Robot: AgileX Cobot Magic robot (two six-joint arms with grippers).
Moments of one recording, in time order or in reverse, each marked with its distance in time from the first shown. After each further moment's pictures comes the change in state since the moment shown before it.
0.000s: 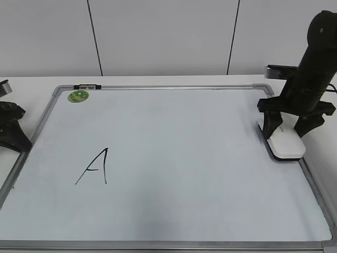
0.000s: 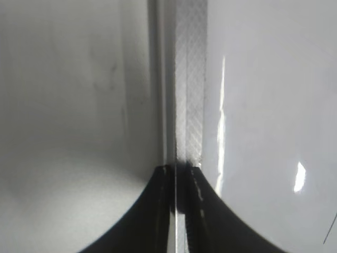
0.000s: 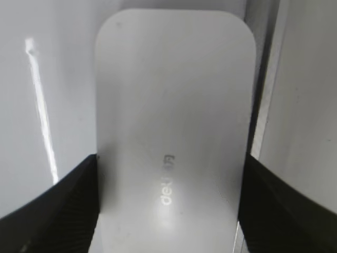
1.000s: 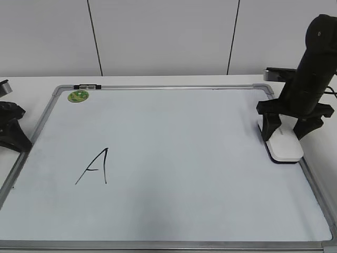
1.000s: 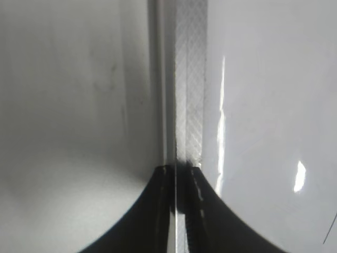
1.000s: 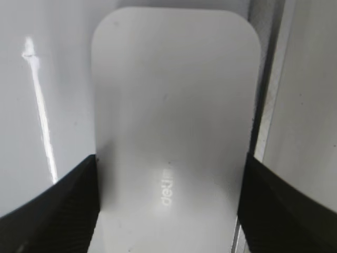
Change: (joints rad) left arm 0.000 0.000 0.000 0.000 0.000 0.000; right arm 0.000 0.013 0.000 -0.002 -0.008 -0.002
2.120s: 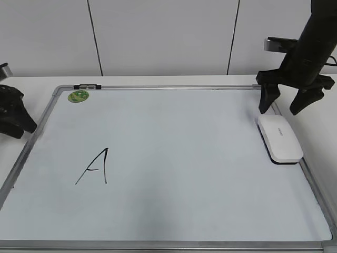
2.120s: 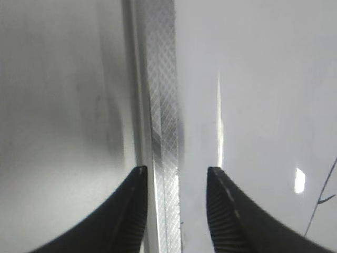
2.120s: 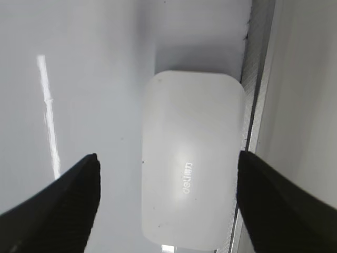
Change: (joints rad) left arm 0.000 0.002 -0.108 -0.004 0.081 0.000; right arm 0.000 0.000 -0.203 0.017 0.139 0.000
